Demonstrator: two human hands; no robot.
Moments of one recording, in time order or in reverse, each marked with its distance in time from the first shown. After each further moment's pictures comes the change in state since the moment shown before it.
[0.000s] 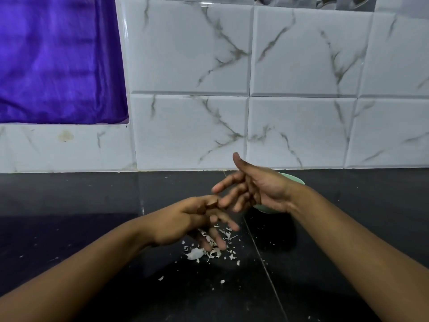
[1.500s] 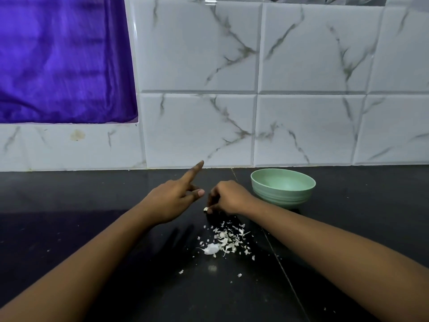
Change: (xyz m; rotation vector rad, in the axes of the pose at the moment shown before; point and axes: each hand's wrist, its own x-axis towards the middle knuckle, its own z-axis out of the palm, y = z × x) left_hand -0.005 -0.016 -0.055 0.807 0.433 -0.150; right_hand 0.087 0.039 0.036 -1.164 0.315 -0.017
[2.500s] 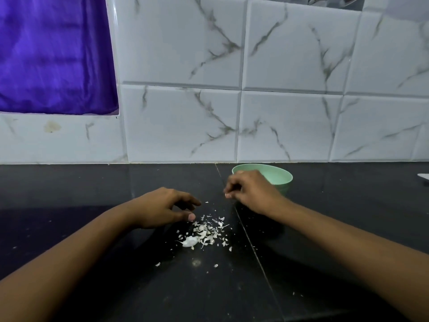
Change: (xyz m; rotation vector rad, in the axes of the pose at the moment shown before) left_hand 0.001 0.003 0.016 0.089 -0.276 0.148; right_hand -0.069 0.047 -0.029 -0.017 0.243 -0.135
